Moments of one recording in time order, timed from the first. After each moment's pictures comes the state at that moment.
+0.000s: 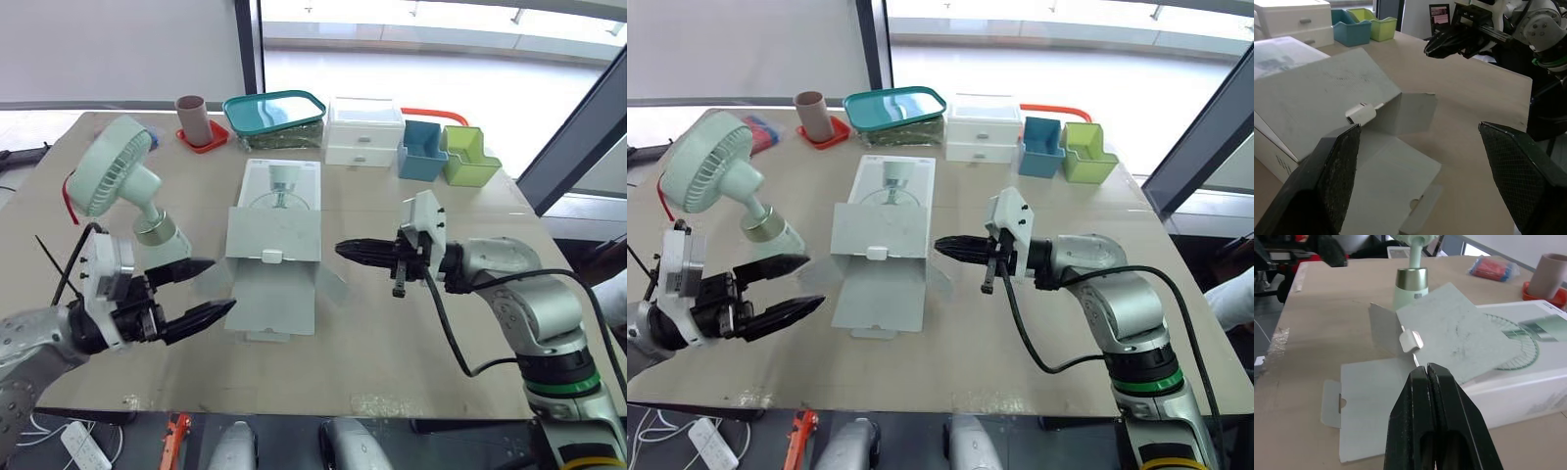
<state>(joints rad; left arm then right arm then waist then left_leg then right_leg) 0.14 0.81 0.42 -0.61 -0.98 0.59 -0.87 -0.51 -0.64 0.05 -0.28 0.49 0.55 0.99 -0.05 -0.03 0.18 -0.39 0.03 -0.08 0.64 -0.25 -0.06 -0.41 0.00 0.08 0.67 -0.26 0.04</state>
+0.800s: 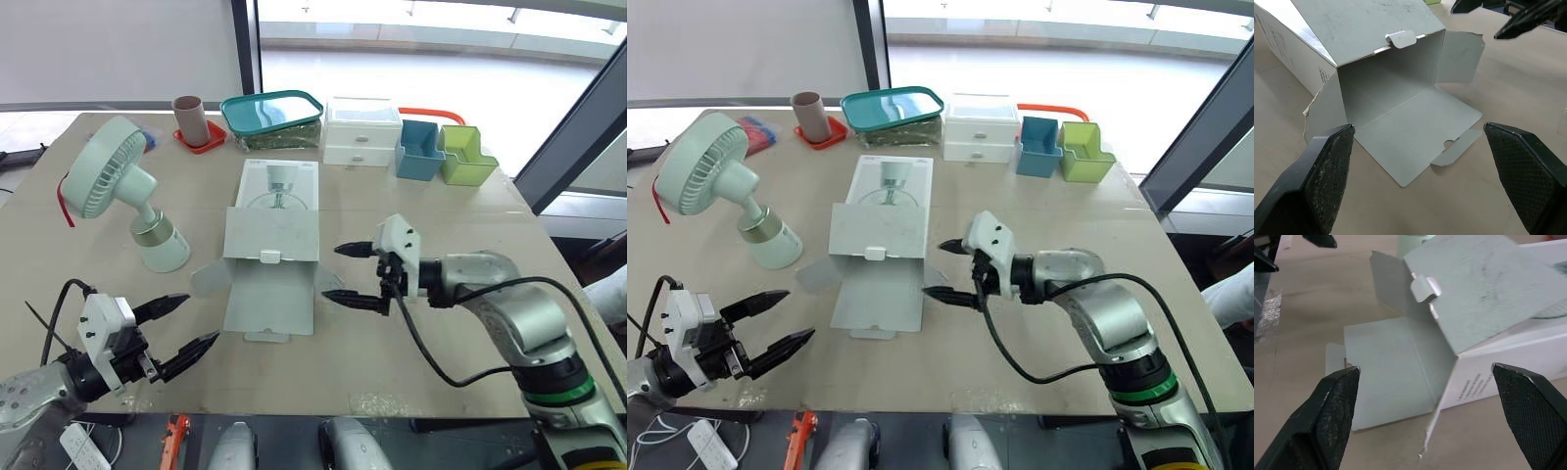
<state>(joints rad) 0.37 0.63 0.38 -0.58 -0.66 0.33 -0.85 -0.51 -0.63 0.24 -0.30 0.37 0.61 0.94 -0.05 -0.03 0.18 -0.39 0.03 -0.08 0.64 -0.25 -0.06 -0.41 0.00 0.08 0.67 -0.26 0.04</state>
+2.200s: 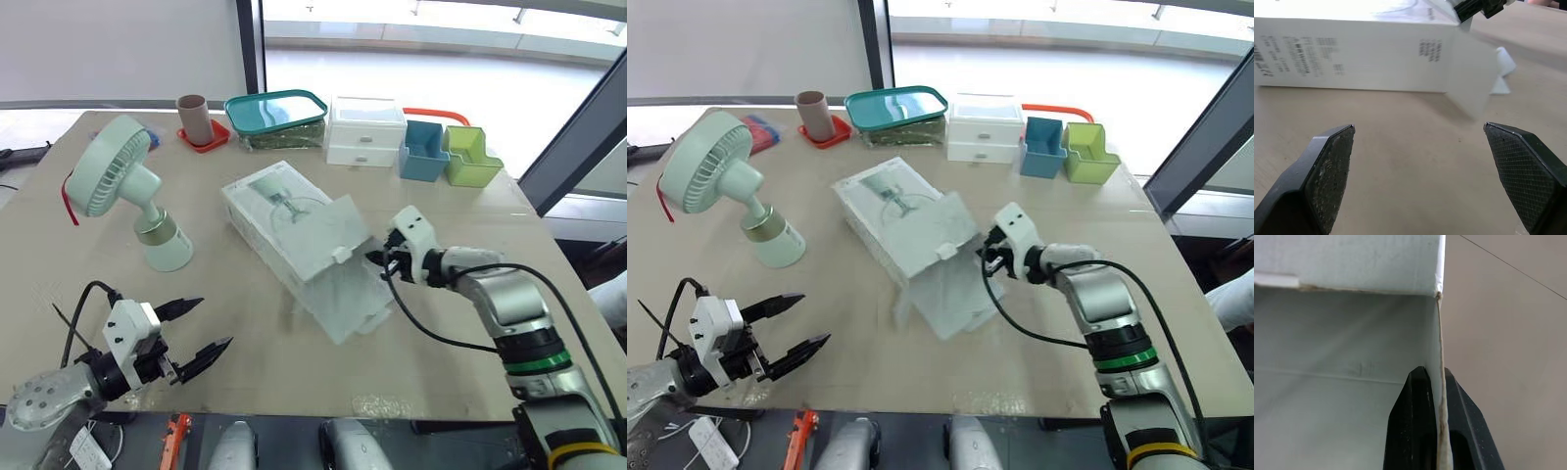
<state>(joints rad) 0.33 0.61 0.27 -0.55 -0.53 0.25 -0.84 -0.56 -0.62 0.09 0.03 0.21 0.77 0.71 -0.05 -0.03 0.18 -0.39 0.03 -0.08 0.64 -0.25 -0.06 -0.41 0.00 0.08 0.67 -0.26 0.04</state>
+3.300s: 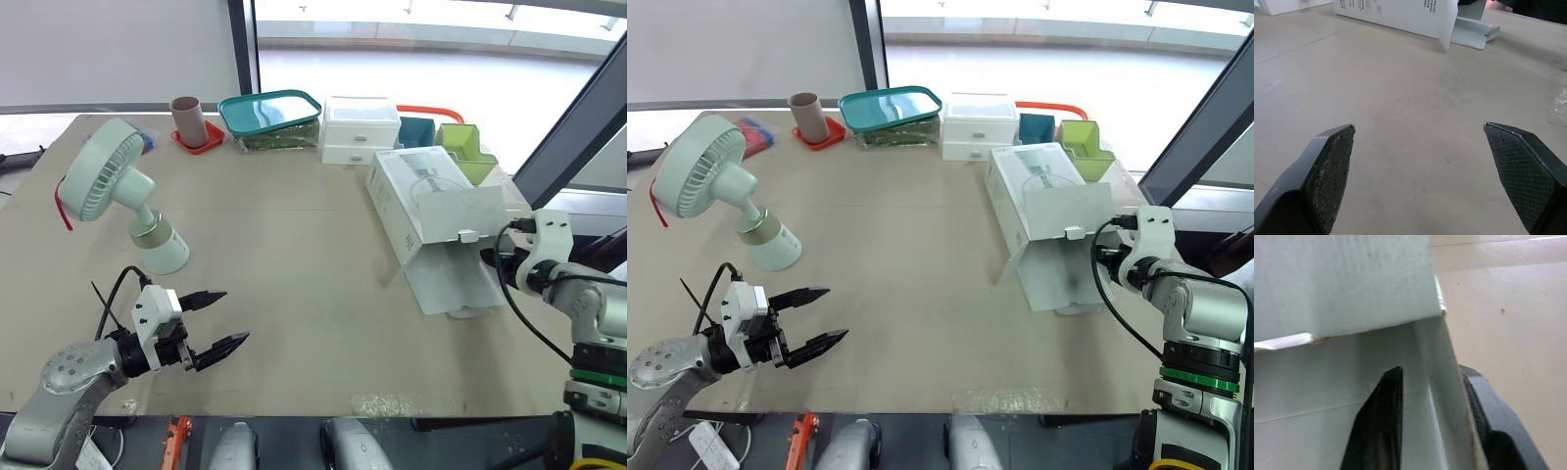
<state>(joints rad) 0.17 0.64 0.16 -0.42 -0.55 0.24 -0.93 -0.46 -0.69 -0.38 0.09 0.28 1.01 0.43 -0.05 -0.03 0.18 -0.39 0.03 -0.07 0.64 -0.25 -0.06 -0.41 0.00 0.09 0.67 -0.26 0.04</state>
